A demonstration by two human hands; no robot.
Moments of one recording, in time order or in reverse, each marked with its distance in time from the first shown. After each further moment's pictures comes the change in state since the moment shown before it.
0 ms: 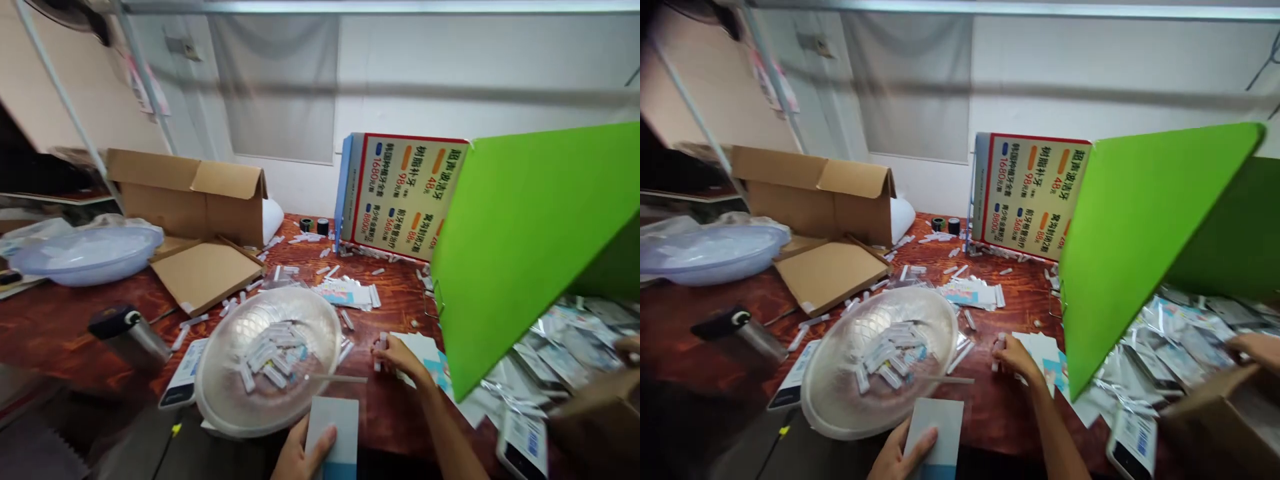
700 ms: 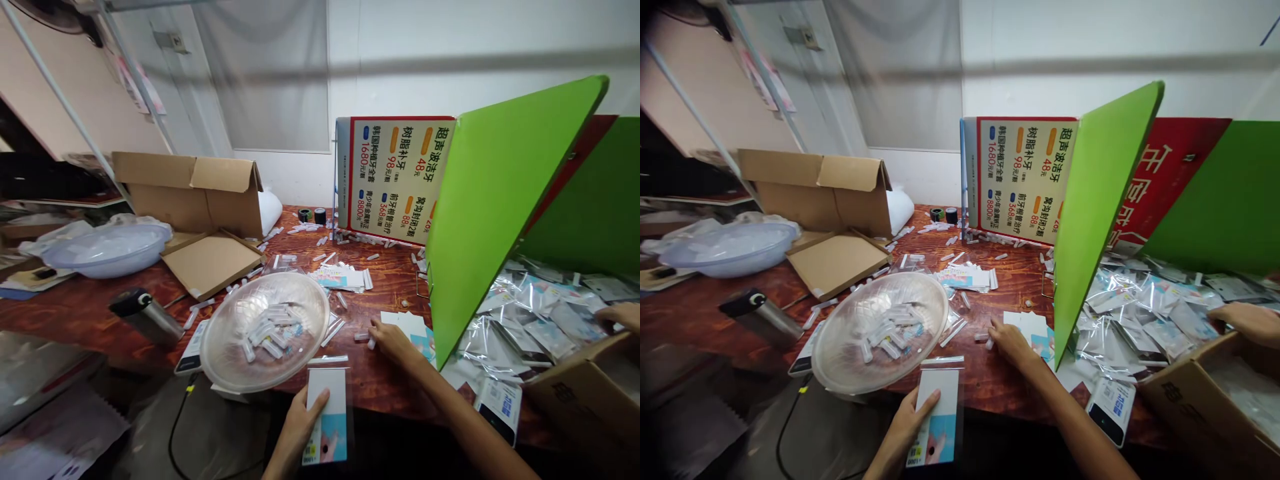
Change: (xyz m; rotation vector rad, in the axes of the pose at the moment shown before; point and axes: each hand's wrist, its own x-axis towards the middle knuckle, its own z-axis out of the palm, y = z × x) left_hand 0.005 -0.028 0.034 -0.018 0.128 -0.095; right_hand -0.037 0.004 -0.020 -1.173 -0.122 -0.441
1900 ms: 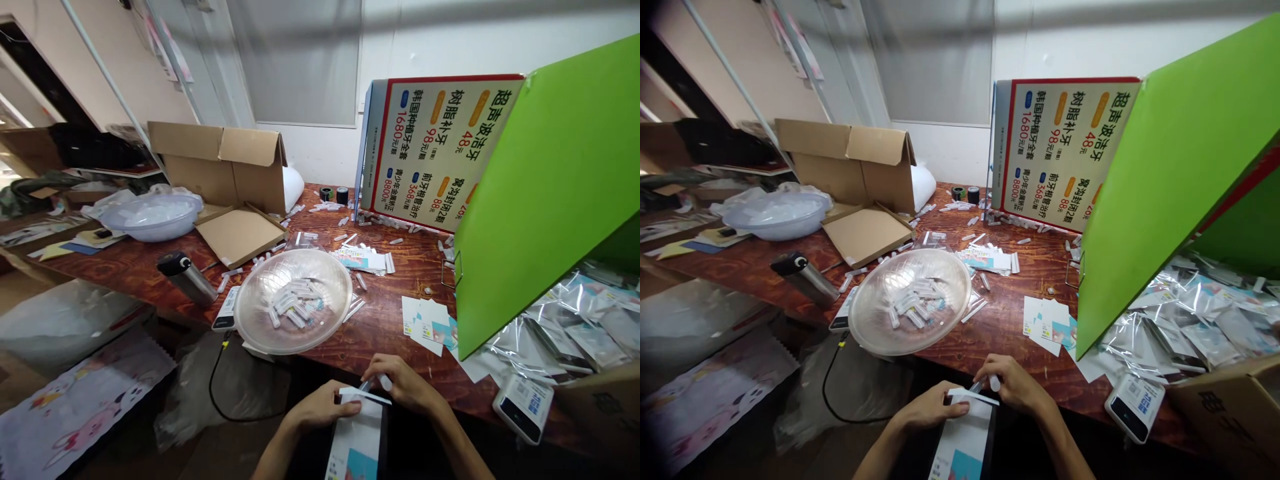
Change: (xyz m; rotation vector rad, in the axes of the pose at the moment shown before) left_hand -0.009 -0.001 -0.016 0.269 -0.673 0.005; right_hand -0.066 -0.089 -0.002 1.017 -0.011 -0.254
